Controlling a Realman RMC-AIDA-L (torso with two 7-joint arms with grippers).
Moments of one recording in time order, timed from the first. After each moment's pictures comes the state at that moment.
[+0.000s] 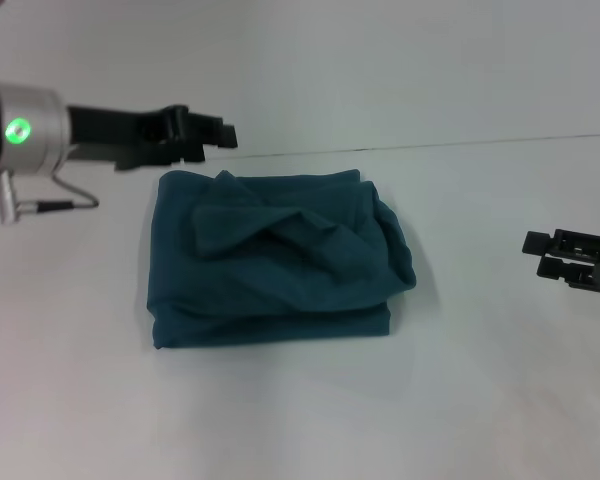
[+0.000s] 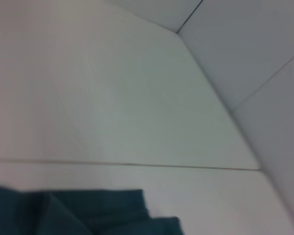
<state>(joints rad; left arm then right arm) -0.75 -2.13 0.86 1.16 2.28 1.32 -2.77 0.46 1.89 -0.54 -0.51 -1.96 -1.47 2.21</state>
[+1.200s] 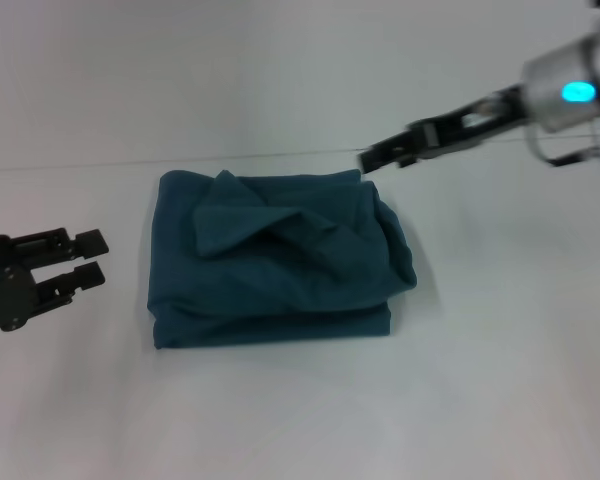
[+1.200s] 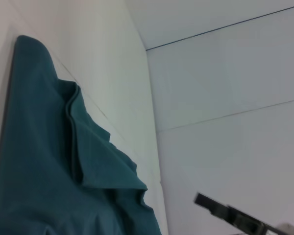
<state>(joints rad) -0.44 -1.99 0.58 0.72 1.88 1.65 -2.53 0.98 1.94 -0.79 -0.72 -2.41 -1.35 2.43</state>
